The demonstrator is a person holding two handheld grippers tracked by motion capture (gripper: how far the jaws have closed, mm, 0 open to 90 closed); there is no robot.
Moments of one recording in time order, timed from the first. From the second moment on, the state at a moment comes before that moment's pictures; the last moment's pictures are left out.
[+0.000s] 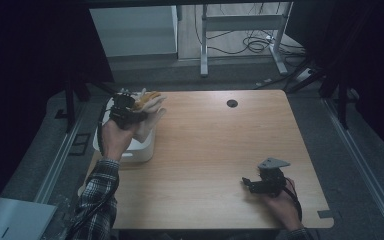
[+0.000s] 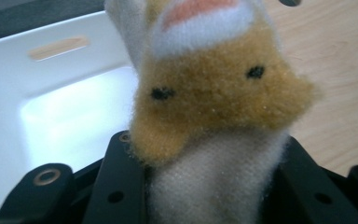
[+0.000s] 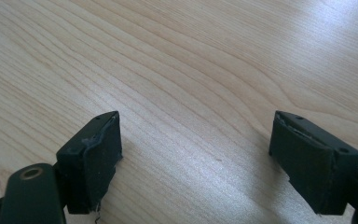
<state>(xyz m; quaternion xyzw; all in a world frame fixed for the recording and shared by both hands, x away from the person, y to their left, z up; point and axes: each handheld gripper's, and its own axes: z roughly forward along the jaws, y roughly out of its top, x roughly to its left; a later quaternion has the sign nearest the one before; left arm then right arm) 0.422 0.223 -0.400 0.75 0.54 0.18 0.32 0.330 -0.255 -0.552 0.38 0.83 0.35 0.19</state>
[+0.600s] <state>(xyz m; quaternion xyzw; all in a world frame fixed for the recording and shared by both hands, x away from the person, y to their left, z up) 0.442 0.269 -0.426 0.72 0.59 0.19 0.32 0.330 -0.255 -0.552 0.38 0.83 0.35 0.19</state>
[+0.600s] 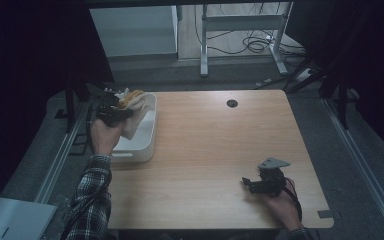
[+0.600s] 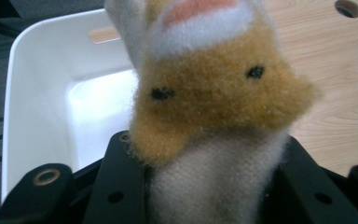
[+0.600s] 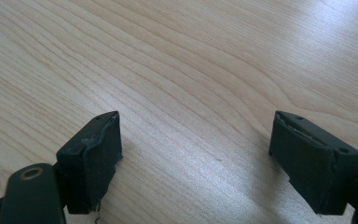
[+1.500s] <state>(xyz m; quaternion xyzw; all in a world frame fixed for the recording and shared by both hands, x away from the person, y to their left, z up) 0.489 0.261 -0.493 0.74 0.60 0.15 0.27 0.330 -0.255 -0.552 0.38 0.83 0.35 0.19</state>
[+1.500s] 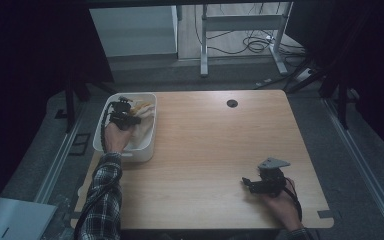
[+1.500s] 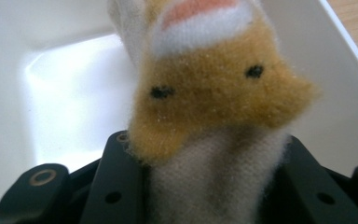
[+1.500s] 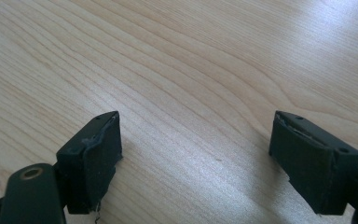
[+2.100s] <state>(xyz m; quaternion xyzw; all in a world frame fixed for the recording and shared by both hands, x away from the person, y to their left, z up) 0.502 0.245 -0.516 0.79 0.57 0.10 0.20 0.330 -0.255 -0.552 0.38 0.83 0.35 0.19</state>
